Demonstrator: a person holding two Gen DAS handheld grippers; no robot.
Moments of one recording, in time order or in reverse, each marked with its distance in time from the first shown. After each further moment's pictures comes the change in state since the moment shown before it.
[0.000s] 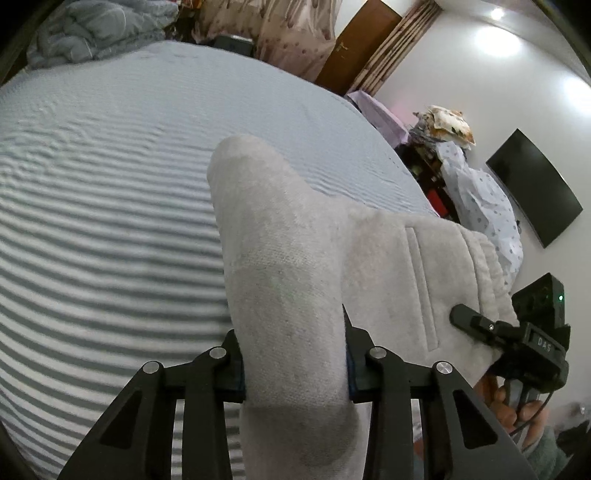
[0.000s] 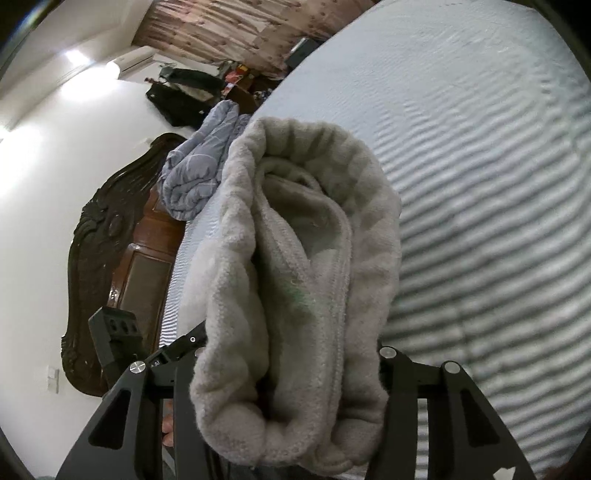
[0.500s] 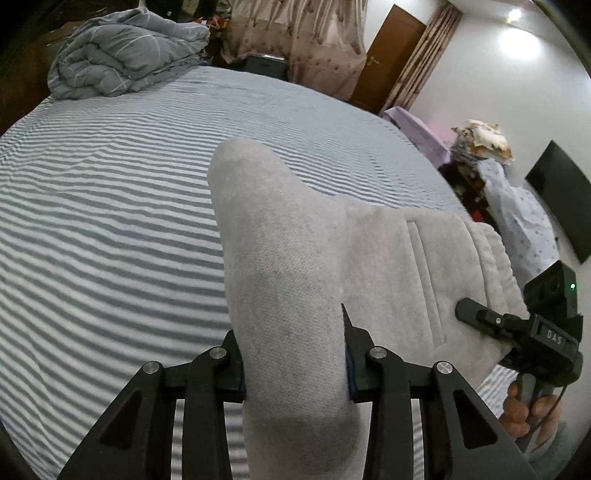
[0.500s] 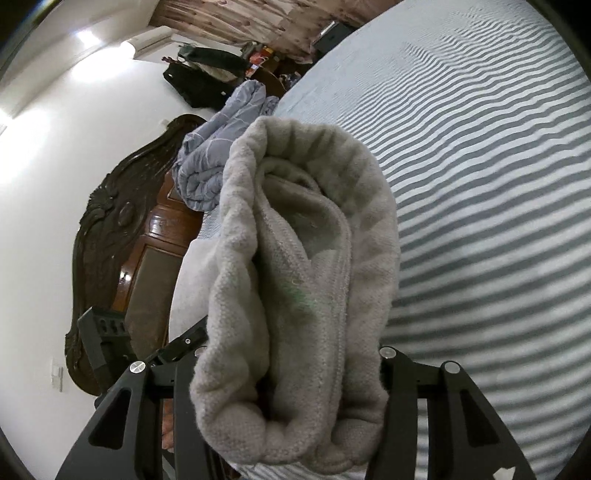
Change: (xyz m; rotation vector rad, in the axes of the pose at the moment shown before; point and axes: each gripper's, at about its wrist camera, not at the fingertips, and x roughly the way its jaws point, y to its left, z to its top) left arm -0.003 0.095 0.103 0.012 -0.042 0.168; right arm 0.139 0.064 0.070 -0.047 0.067 0.057
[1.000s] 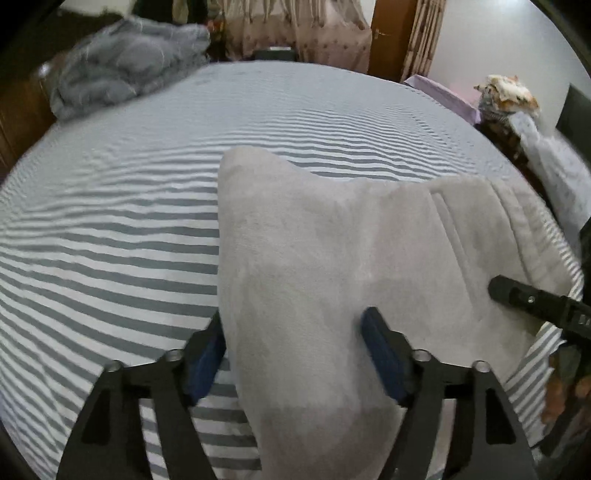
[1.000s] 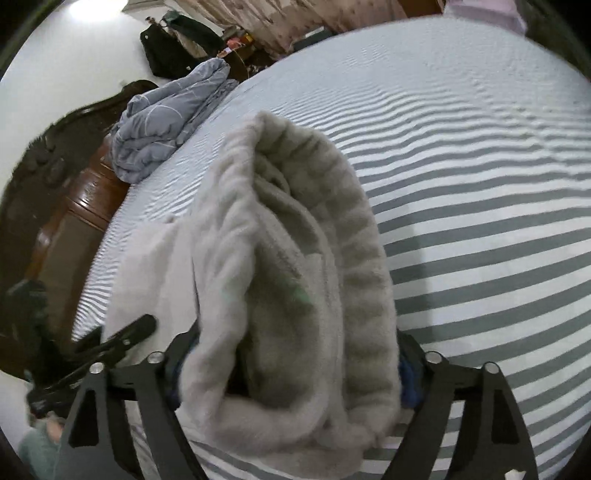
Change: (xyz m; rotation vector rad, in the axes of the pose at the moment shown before) left arm 0.060 0.021 -0.042 0.155 0.010 0.210; right arm 0.059 -0.018 -0.028 -0.191 -0.027 -0.346
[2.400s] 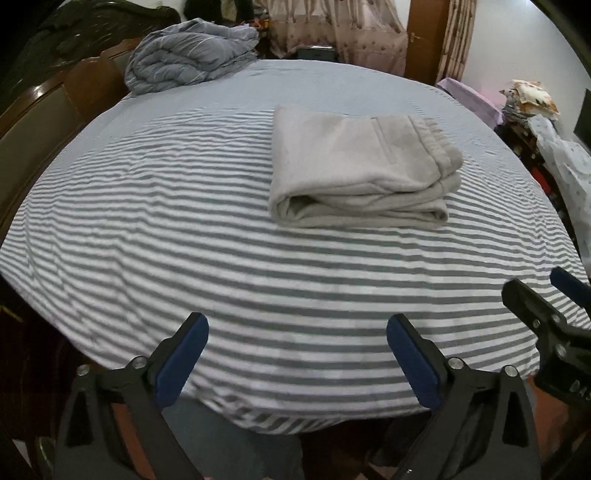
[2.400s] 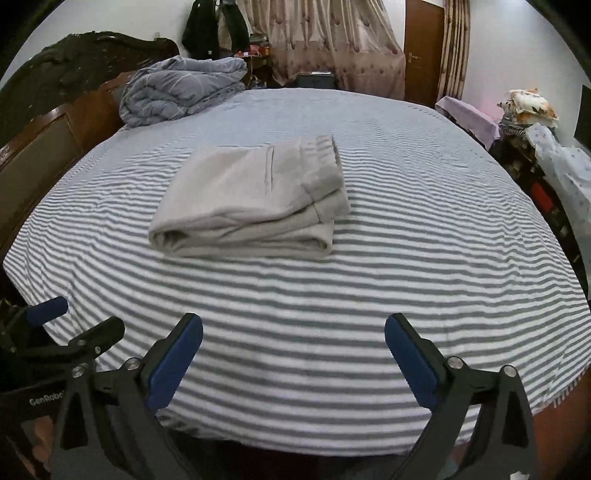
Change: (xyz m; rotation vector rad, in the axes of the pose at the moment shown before) left arm -0.191 -0.048 -0.179 -0.123 0.032 0.146; right arm -0.185 0.115 -0.167 -0.300 -0.097 -0.368
